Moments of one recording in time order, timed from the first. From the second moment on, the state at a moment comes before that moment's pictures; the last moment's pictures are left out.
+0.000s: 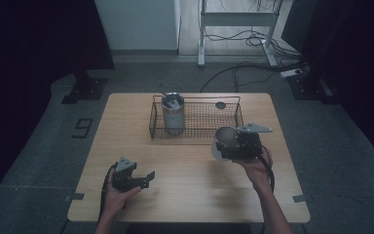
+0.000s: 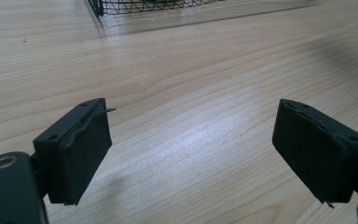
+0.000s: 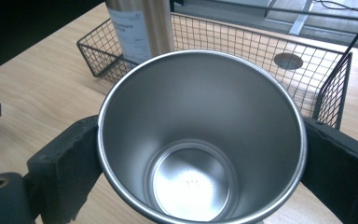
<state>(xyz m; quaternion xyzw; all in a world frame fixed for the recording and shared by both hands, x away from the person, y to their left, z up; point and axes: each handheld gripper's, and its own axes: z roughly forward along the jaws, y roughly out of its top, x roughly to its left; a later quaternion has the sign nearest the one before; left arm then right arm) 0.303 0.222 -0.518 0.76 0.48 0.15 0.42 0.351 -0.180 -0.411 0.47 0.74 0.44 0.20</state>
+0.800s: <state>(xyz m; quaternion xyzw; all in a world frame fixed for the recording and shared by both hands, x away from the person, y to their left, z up) 0.304 0.210 -0.520 0.77 0.46 0.15 0.41 0.380 -0.178 -0.385 0.47 0.73 0.44 0.22</state>
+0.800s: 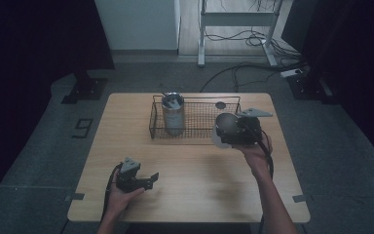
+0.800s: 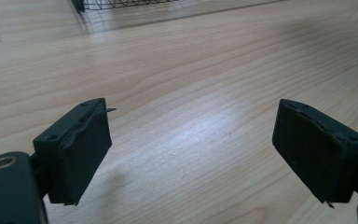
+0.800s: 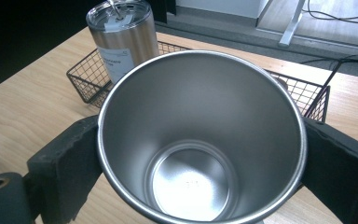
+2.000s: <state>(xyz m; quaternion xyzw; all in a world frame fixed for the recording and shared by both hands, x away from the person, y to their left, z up) 0.302 0.206 -0.520 0.77 0.46 0.14 0.42 0.429 -0.160 -0.376 0.47 0.73 0.44 0.22</state>
